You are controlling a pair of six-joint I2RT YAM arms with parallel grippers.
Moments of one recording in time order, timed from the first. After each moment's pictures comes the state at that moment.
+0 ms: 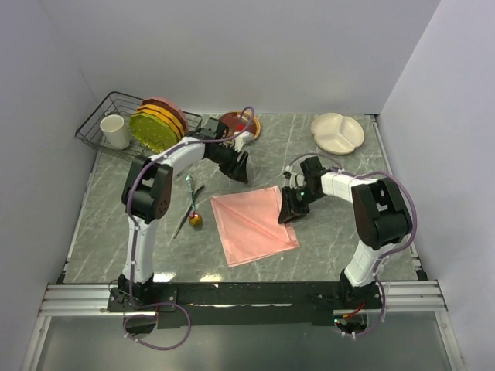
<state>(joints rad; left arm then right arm) -0.42 2.16 1.68 -0.57 0.72 0.22 0.27 1.77 0.97 -0.54 -0.61 0.12</state>
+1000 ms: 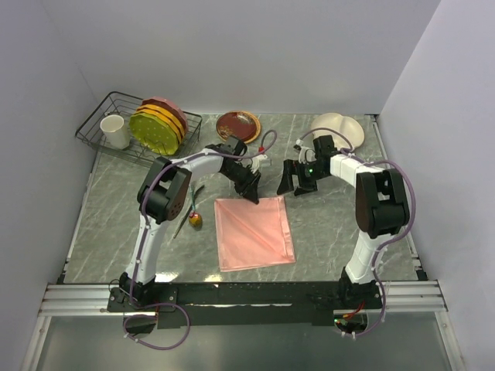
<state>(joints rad) -0.55 2.28 1.69 -0.60 0.87 0.36 0.14 1.85 1.19 -0.51 -0.65 0.05</state>
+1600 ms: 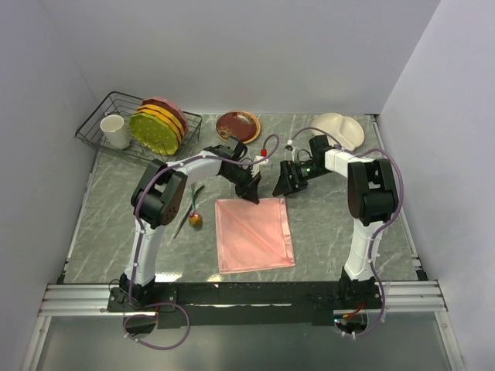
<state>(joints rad) -0.57 2.18 1.59 -0.54 0.87 0.49 0.14 2.03 1.31 -0.60 -0.92 -0.20</state>
